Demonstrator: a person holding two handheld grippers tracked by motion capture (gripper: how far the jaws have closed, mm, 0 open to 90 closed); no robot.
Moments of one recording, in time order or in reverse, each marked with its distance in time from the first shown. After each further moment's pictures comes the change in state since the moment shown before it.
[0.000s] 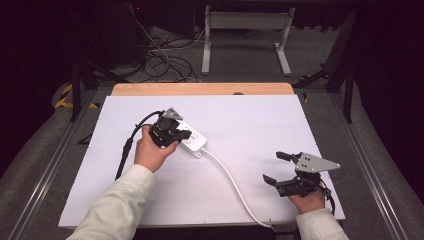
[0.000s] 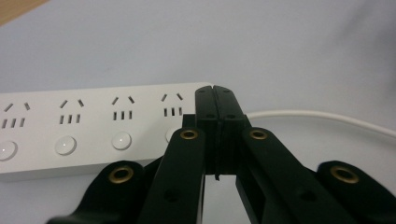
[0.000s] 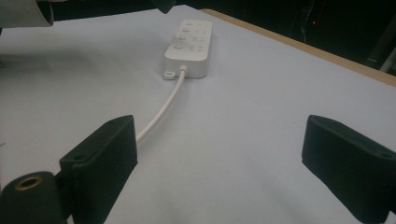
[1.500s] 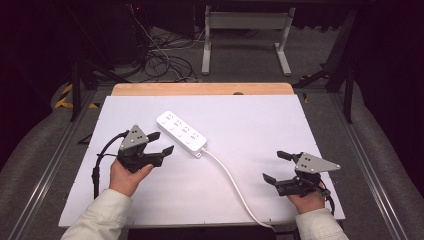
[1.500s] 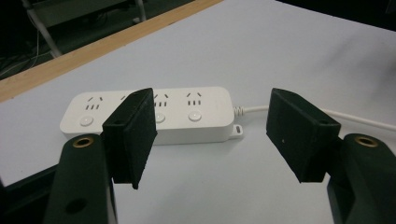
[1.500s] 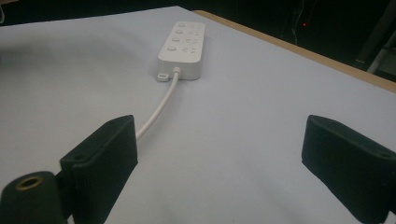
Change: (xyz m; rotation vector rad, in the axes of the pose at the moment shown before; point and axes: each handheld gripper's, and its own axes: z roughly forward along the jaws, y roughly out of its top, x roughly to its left) left arm -0.019 -0.067 -0.069 -0.304 0.123 0.048; right arm 0.002 0.002 0.000 -0.004 -0.035 -0.004
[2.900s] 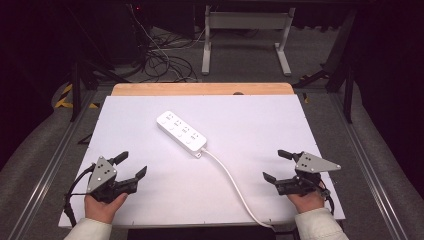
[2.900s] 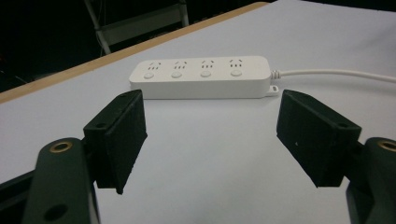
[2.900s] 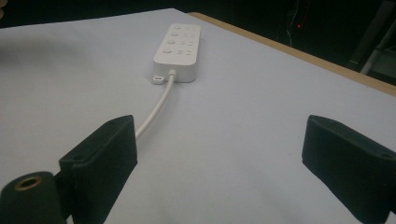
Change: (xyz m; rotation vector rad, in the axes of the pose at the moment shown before) left arm -0.010 -0.081 -0.061 -0.107 0.185 0.011; right arm 0.000 0.001 0.000 -0.003 -0.021 0.003
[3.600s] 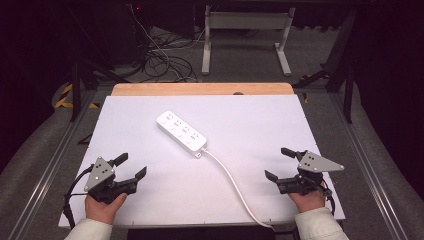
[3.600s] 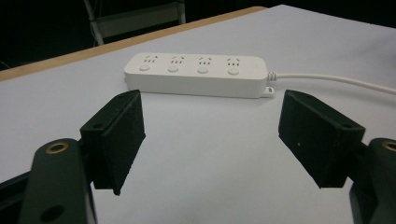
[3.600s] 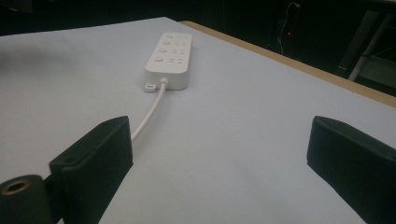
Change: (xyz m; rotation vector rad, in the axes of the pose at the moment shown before) left arm 0.004 -0.007 0.001 -0.003 -0.011 -0.066; right arm -0.003 0.001 -0.003 -0.034 -0.031 0.000
